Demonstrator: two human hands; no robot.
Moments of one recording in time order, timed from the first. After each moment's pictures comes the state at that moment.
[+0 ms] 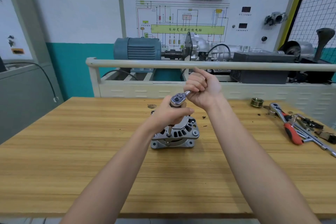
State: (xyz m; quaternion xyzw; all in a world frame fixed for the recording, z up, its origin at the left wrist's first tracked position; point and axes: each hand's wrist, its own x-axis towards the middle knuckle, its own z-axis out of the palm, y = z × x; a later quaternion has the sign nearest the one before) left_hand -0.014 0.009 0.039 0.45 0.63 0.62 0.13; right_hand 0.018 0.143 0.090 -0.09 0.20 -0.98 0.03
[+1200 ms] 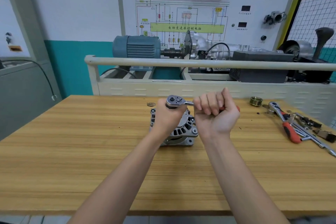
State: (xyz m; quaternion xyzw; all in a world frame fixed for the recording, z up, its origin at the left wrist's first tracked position) left_hand -0.006 0.023 0.016 0.32 0.62 0.71 -0.07; right_hand 0.079 0.097 0.051 -0.16 0.18 -0.92 -0.29
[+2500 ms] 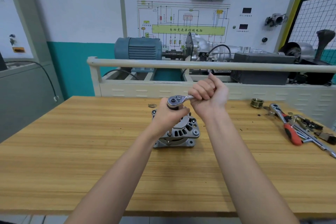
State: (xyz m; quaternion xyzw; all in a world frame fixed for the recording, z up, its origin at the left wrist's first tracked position) left_hand -0.006 0.011 0.028 0.38 0.64 0.66 0.01; right_hand 0.045 0.120 0.079 -0.08 0.17 -0.97 -0.14
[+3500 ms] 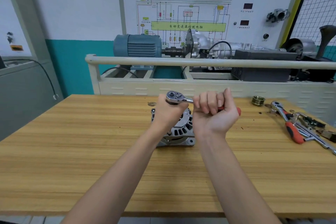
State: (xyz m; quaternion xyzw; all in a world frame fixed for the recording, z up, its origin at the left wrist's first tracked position) left_hand -0.005 0.022 0.030 0.32 0.64 0.70 -0.04; right_hand 0.073 0.086 0.055 -0.15 0.16 -0.91 -0.35
